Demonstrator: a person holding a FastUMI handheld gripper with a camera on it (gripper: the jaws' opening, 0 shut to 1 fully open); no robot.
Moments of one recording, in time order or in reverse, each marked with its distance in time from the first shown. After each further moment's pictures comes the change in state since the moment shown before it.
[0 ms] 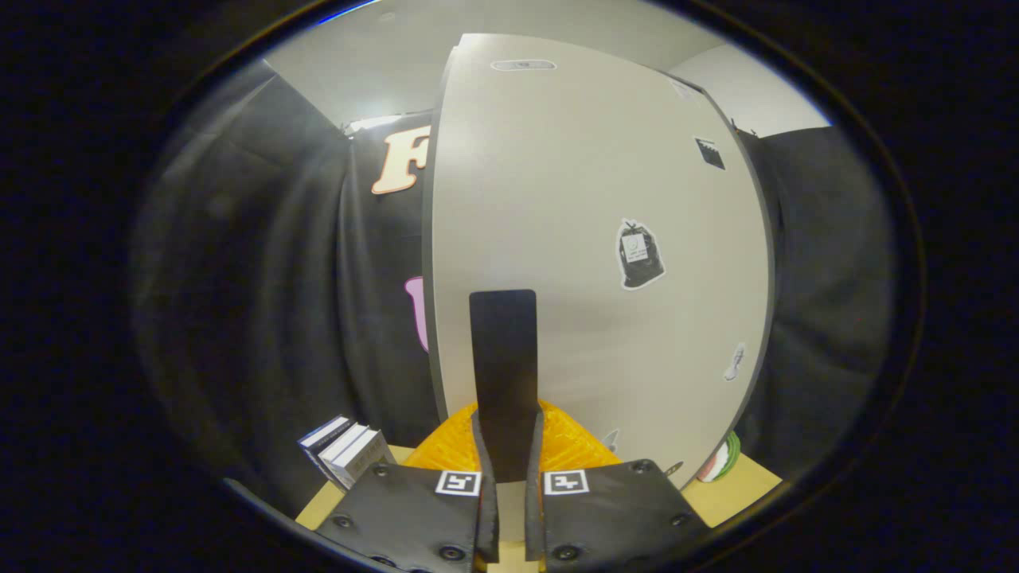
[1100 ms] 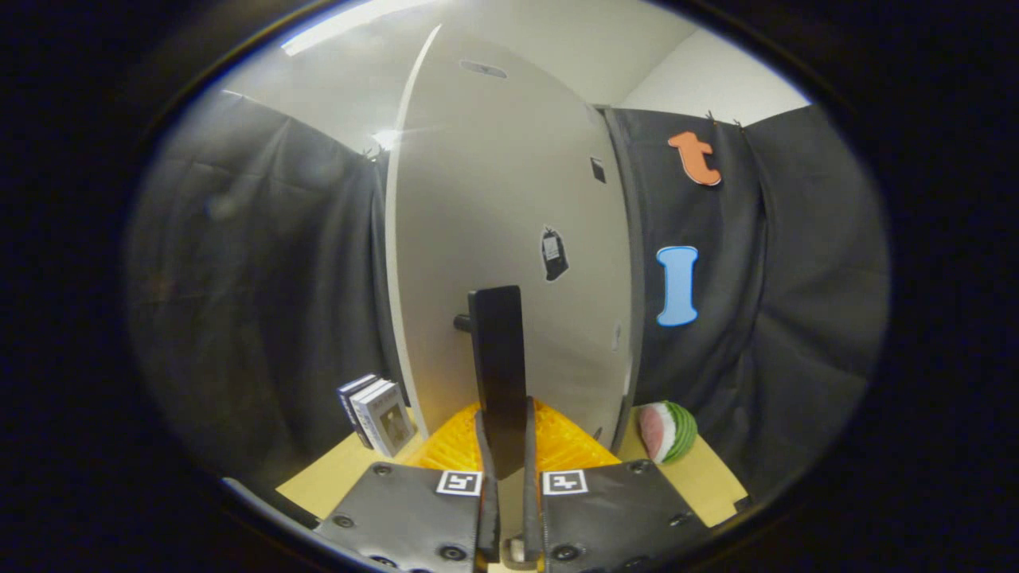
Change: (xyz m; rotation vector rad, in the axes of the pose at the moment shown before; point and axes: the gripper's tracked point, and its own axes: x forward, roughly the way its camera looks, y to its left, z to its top) arm -0.171 -0.151 0.000 0.015 0.031 0.122
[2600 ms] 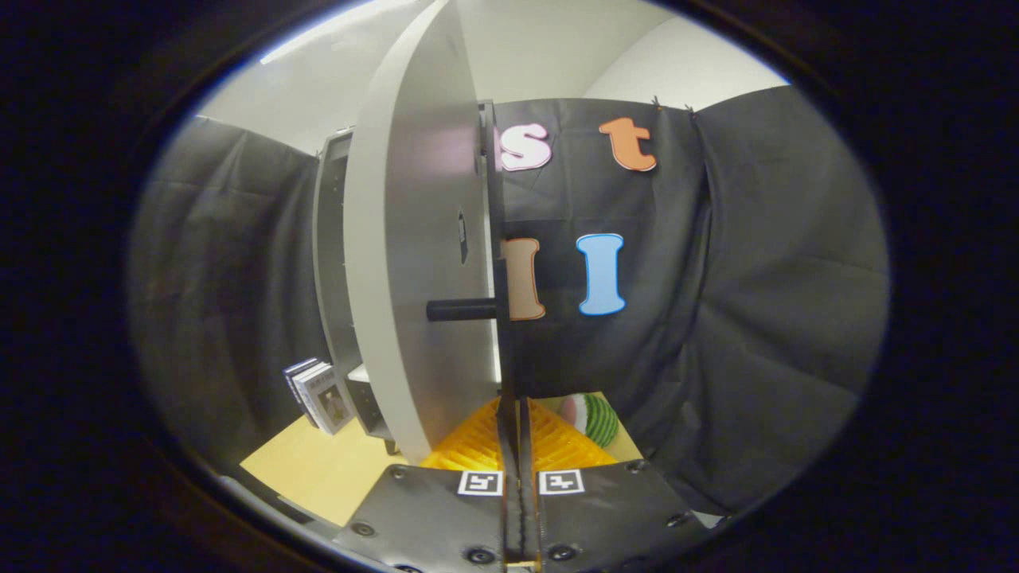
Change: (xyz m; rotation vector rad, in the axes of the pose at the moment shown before) arm -0.033 -0.182 -0.006 0.015 0.051 -0.074
